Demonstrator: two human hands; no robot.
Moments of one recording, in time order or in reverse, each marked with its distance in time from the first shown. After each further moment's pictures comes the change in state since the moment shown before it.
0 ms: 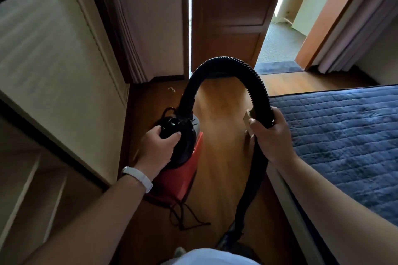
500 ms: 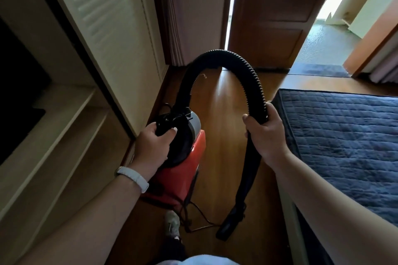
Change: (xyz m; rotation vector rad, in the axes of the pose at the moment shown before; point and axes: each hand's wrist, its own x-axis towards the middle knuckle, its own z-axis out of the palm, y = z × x) left_hand -0.274 -0.015 0.042 -0.058 0.295 -0.067; right_hand -0.154 0.018 -0.137 0.192 -0.280 -0.030
